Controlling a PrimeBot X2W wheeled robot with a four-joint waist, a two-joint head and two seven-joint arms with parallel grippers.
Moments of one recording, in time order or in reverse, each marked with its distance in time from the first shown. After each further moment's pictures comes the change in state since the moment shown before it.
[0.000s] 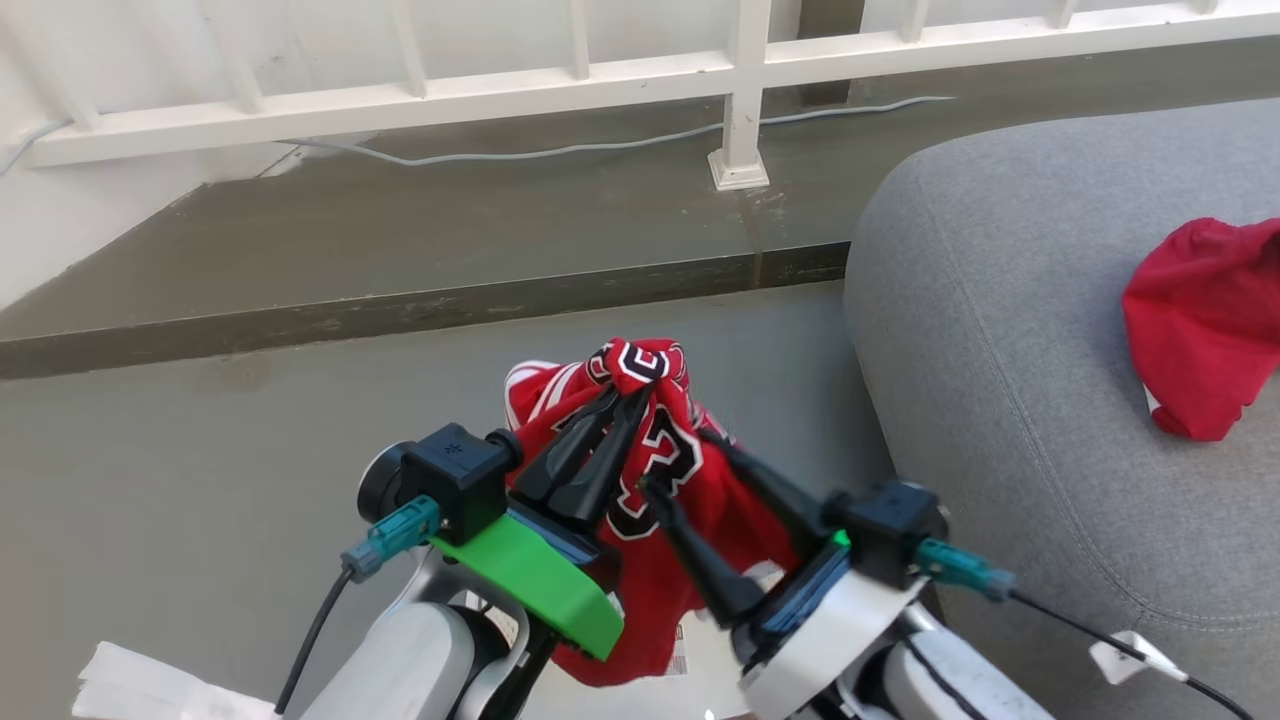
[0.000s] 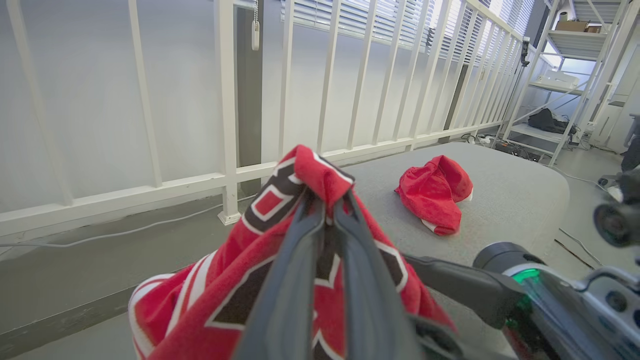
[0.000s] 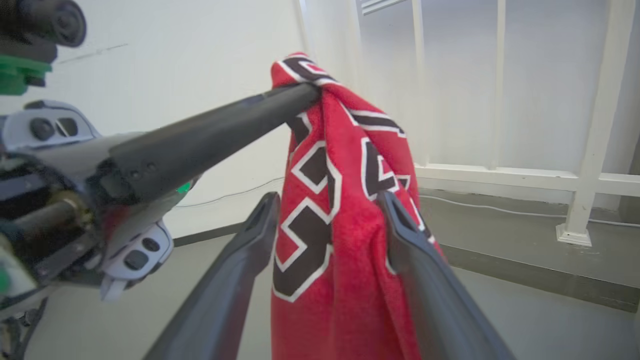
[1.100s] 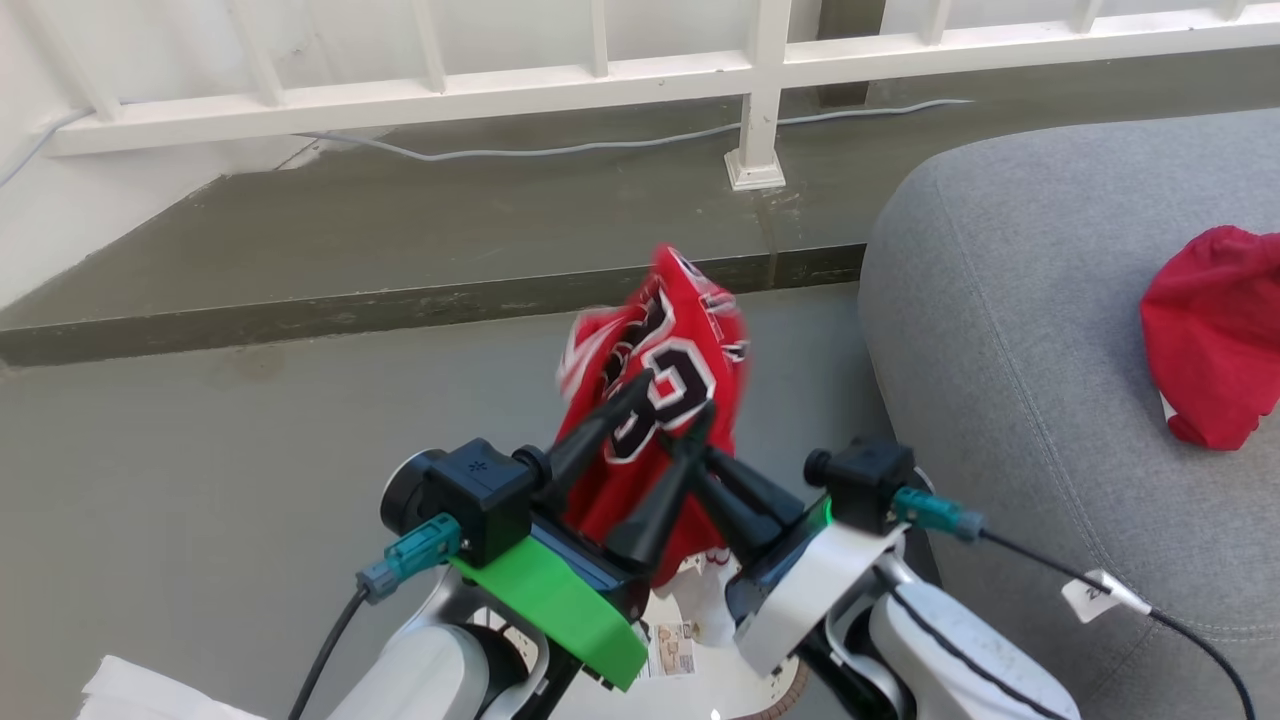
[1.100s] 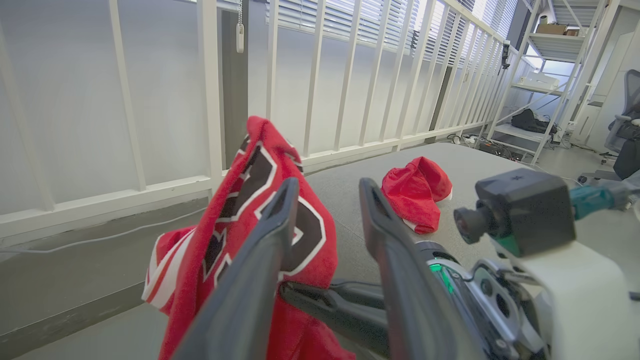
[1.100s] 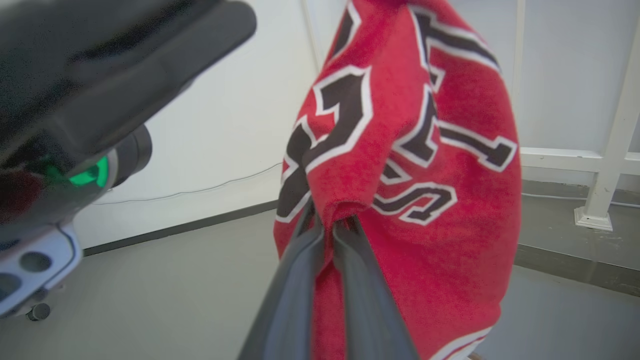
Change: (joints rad) left arm 0.021 0.004 -0.033 -0.097 -0.004 0.006 0.049; right arm -0.125 0.001 0.063 0.180 0.092 0.000 -0.021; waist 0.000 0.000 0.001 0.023
